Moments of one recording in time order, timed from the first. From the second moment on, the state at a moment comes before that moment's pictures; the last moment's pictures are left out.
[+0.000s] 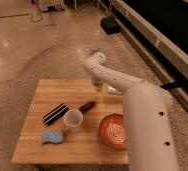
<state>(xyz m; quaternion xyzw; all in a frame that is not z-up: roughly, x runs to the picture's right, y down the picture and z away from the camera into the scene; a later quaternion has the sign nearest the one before) 0.054 -0.008 0.951 -0.26 0.08 0.07 0.96</state>
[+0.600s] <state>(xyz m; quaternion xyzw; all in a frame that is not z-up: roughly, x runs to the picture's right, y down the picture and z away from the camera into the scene) 0.041 0.019 0.959 -0.32 0.04 0.03 0.95</state>
